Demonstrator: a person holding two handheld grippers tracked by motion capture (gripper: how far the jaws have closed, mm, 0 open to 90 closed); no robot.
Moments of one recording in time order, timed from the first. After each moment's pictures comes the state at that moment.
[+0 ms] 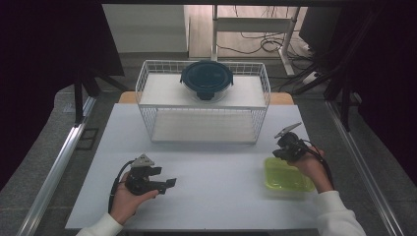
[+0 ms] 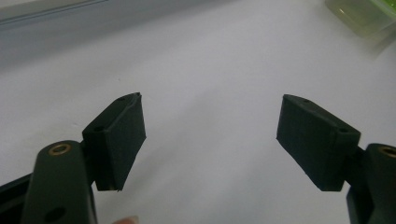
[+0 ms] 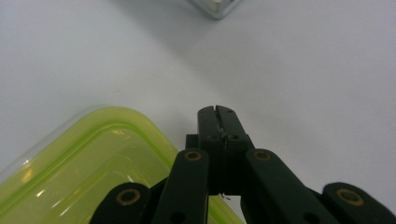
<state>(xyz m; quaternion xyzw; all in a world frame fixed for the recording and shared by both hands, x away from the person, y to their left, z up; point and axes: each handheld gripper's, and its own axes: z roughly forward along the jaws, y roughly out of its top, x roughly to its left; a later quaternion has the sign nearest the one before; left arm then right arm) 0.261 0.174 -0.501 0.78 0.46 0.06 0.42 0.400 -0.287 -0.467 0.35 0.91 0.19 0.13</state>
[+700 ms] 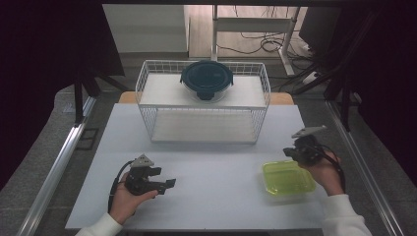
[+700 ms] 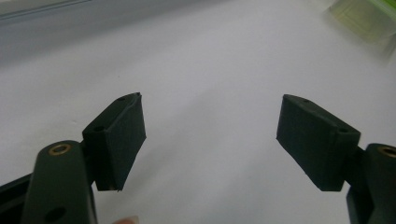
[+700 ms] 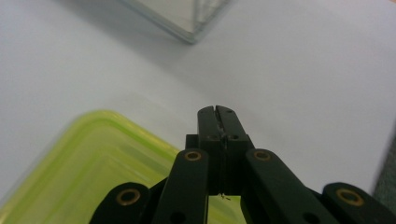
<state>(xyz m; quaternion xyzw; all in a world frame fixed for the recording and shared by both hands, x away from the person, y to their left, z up) 0.261 0.176 -0.503 0.79 0.45 0.06 0.42 0.367 -0.320 -0.435 0.40 0.86 0.27 0.18</state>
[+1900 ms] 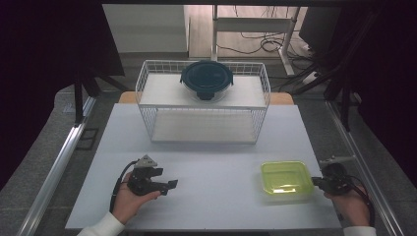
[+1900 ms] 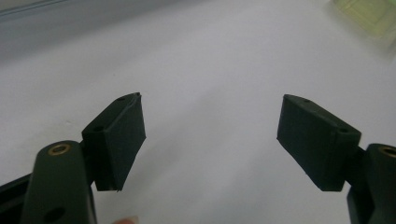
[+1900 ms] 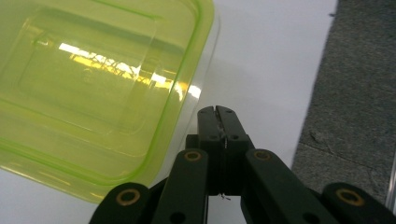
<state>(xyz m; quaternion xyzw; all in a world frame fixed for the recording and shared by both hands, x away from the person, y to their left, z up) 0.262 0.168 -0.504 0.79 0.45 0.06 0.40 0.304 -0.390 -0.472 0.52 0.82 0.20 0.15</state>
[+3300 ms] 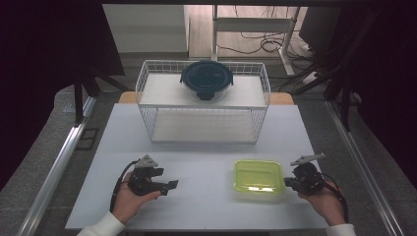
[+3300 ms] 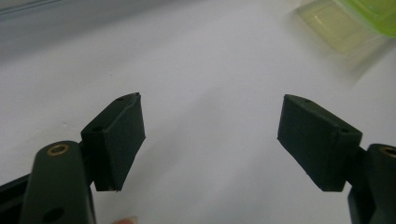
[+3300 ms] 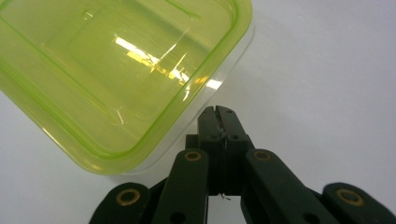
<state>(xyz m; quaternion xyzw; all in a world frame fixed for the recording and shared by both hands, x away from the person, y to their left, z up) 0.263 0.168 -0.505 0.80 0.45 0.06 0.40 0.302 -0.315 -0.473 0.44 0.86 0.23 0.10</state>
